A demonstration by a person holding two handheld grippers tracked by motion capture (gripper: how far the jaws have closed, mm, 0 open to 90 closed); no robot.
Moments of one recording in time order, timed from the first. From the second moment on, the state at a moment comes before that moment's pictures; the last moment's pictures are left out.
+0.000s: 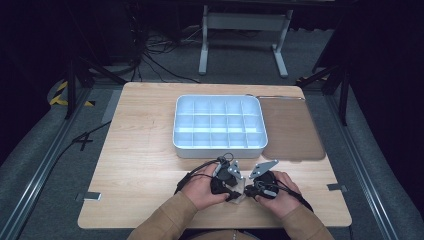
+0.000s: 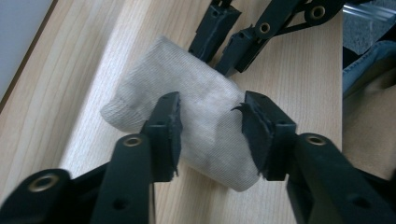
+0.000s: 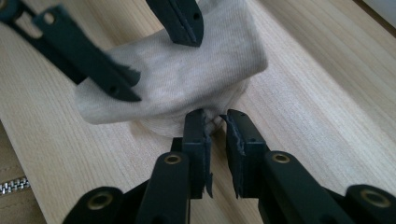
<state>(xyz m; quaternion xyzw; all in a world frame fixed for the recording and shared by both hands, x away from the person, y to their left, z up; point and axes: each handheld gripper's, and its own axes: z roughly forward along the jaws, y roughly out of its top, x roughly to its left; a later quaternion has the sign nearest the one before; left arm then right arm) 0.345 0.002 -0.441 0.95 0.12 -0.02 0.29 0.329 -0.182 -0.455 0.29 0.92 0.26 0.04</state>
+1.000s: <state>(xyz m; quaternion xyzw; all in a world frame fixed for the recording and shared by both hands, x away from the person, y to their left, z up) 0.341 0.004 -0.450 0.94 0.13 -0.01 0.32 0.336 -0.187 -0.440 0.34 0.88 0.34 0.04</state>
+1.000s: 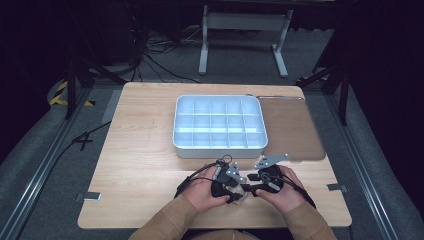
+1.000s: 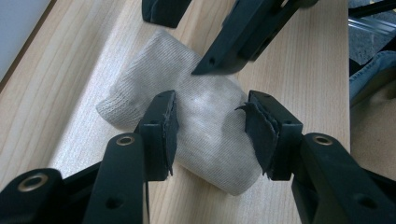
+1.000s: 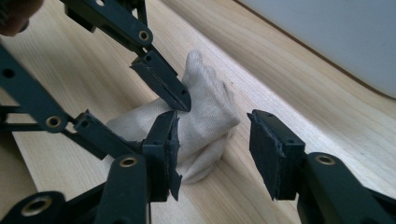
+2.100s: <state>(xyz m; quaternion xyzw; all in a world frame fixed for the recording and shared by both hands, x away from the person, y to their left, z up) 0.328 0.007 -0.452 0.94 0.17 0.04 0.30 0.354 -0.180 -0.462 0.36 0.87 0.34 -0.04</state>
